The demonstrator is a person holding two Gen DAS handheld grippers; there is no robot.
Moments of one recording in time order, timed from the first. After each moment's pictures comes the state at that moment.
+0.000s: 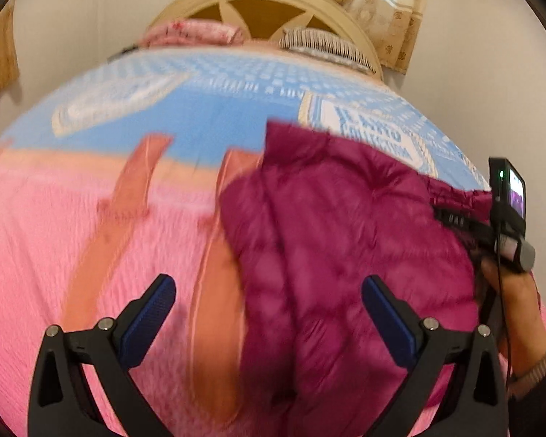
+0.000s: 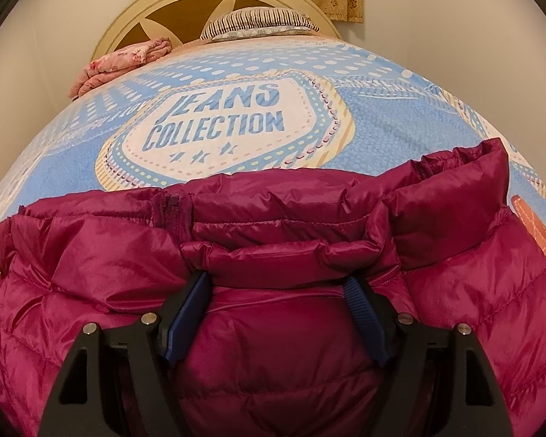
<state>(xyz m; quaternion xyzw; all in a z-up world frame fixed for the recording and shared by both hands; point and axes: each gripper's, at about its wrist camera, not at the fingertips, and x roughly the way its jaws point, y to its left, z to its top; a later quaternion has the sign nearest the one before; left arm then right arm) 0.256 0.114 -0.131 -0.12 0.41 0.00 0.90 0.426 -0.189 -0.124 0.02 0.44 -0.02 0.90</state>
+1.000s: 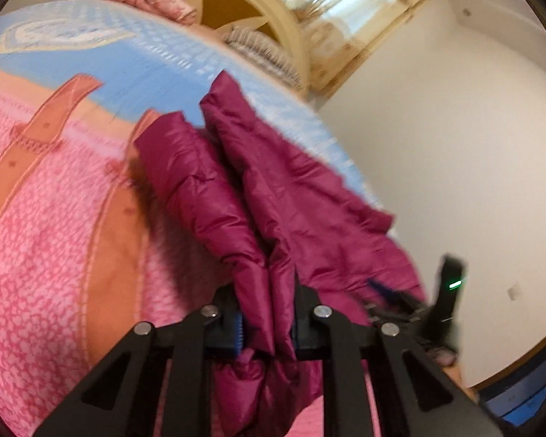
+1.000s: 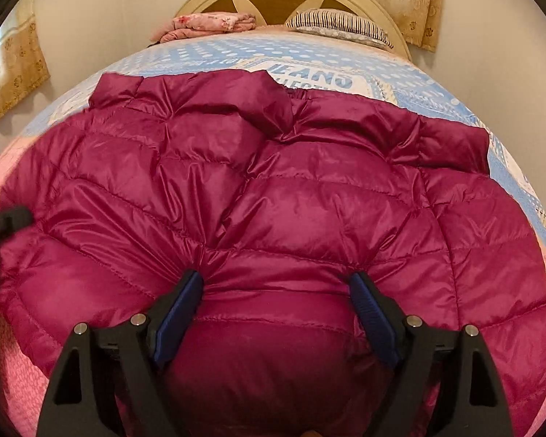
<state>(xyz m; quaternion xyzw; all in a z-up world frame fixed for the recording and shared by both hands) 0.229 0.109 -0.132 -0.29 0.35 -0.20 0.87 0.295 -0.173 -0.118 -0.09 0.44 0.11 0.89</state>
